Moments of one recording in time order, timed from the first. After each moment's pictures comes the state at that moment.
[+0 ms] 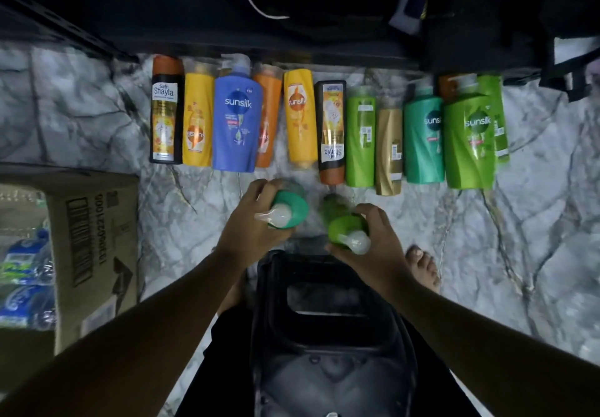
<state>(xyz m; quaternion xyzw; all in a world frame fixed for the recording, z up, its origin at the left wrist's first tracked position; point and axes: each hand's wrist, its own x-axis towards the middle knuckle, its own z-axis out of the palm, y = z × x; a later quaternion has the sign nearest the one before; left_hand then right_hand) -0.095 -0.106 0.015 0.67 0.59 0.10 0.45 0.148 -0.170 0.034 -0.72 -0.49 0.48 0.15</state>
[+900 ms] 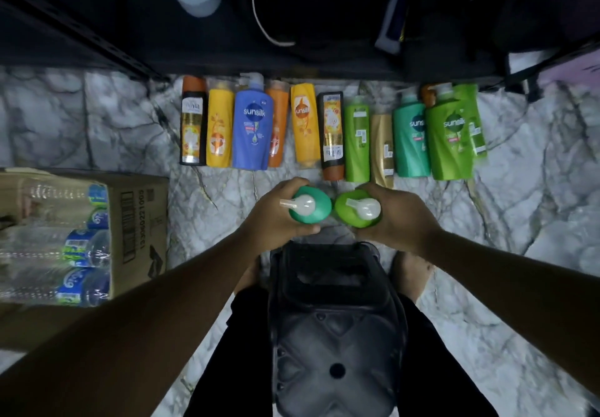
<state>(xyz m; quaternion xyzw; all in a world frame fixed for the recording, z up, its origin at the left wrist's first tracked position) -0.083 -0.097 0.094 0.60 0.54 0.07 0.58 0.184 -0.126 0.121 -0.63 -0.66 0.41 0.02</state>
